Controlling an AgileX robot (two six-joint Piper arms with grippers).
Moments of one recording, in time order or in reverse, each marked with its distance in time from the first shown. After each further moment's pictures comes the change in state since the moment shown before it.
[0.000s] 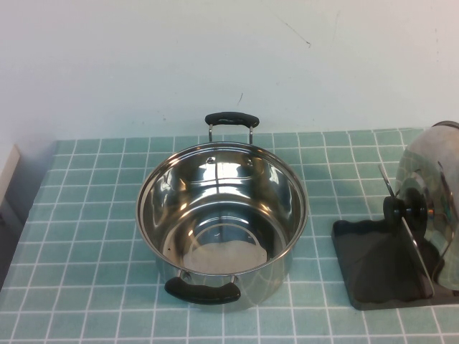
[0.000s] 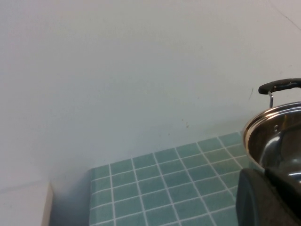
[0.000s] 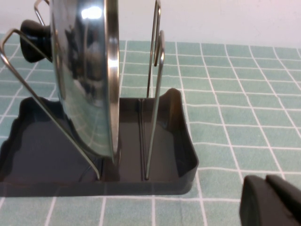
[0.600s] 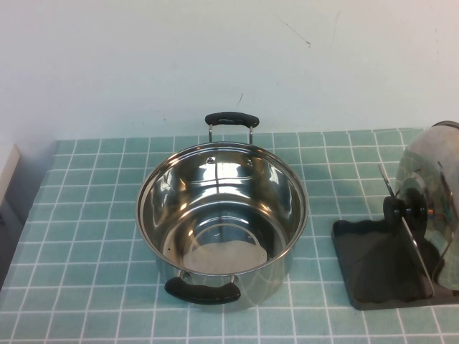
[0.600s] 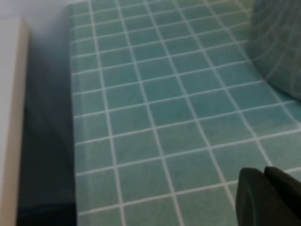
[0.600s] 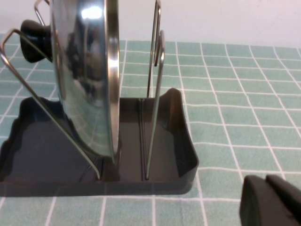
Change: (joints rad) right arm 0.000 0.000 0.000 0.000 0.000 0.000; left arm 0.369 -0.039 0.096 1.651 0.710 -1.712
